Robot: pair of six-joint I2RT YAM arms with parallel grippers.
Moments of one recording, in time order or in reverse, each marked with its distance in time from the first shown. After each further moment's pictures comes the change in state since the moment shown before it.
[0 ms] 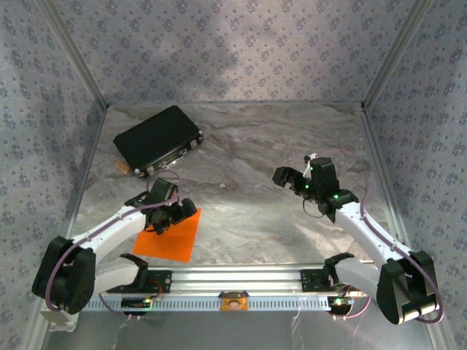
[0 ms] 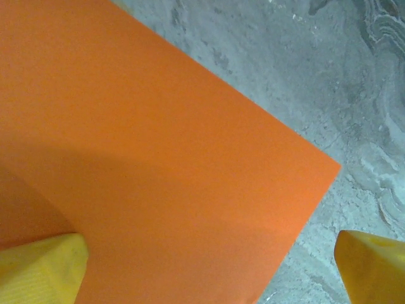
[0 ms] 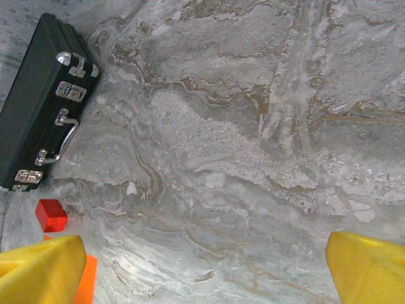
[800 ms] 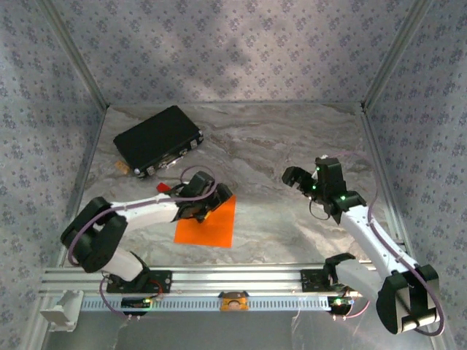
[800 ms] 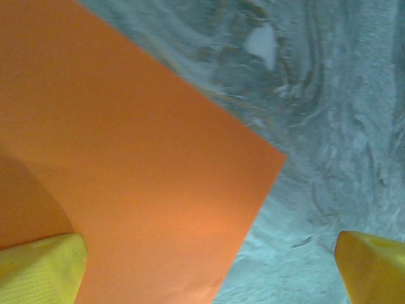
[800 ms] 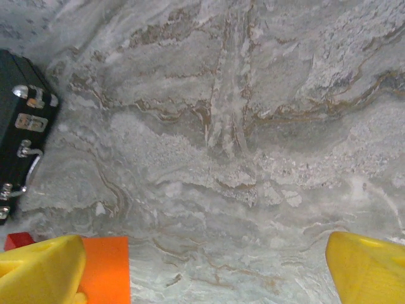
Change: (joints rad) left arm -0.315 0.361 0.207 0.402 -0.053 -0.410; right arm -0.065 -0.079 0.021 -0.144 0.081 0.026
